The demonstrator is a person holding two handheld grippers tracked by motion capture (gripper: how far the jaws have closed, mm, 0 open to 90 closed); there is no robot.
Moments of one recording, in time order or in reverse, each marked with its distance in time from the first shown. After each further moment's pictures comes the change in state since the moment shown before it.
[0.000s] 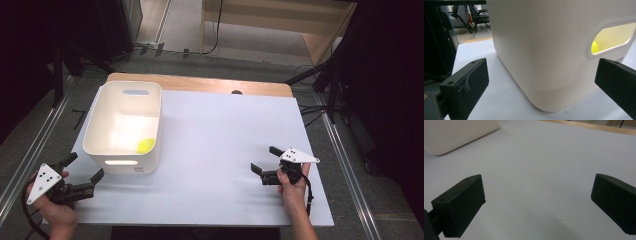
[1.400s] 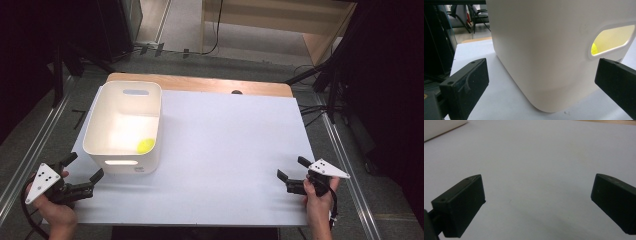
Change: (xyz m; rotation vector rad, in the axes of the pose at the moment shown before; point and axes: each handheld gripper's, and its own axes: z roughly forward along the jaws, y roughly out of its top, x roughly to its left) left arm 0.002 0.000 0.000 -0.005 -0.014 -0.011; right arm -0.030 -0.032 -0.058 0.013 -0.169 0.071
